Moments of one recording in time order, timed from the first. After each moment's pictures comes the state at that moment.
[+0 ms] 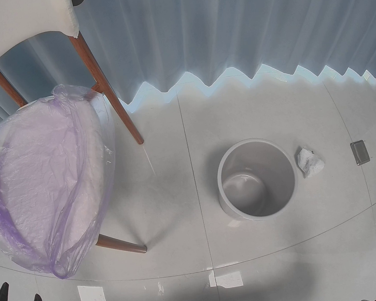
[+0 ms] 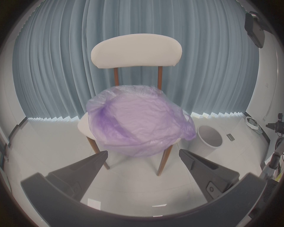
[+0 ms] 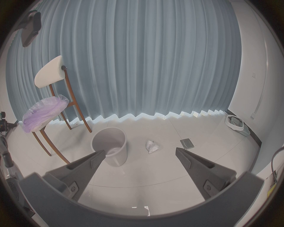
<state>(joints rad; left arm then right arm) 0.00 0.02 -0.02 -0.02 0.01 -0.03 0.00 0.02 -0.02 0.00 -0.01 0.00</state>
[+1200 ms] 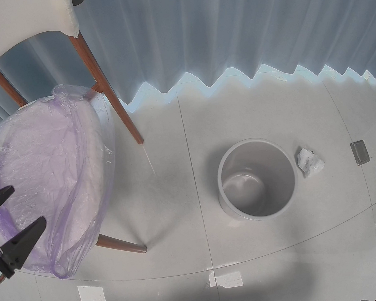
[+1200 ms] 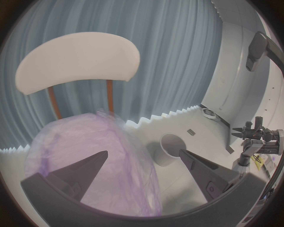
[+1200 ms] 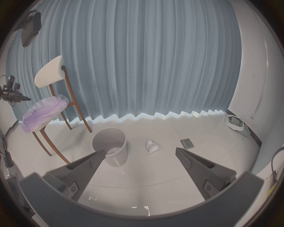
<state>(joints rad) -0.20 0.77 -0.52 -0.21 -0.30 0.13 0.00 0.02 -0.02 0.00 -0.01 0.00</state>
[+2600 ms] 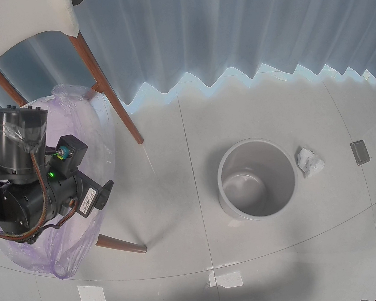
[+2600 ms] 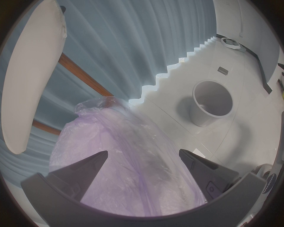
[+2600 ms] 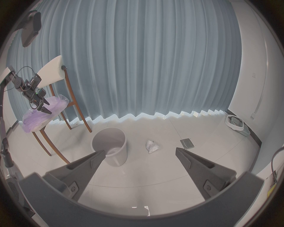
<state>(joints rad) -0.62 1.43 -0.97 -0.02 0.56 0.43 0.00 0.02 -0.02 0.00 -0.01 0.00</state>
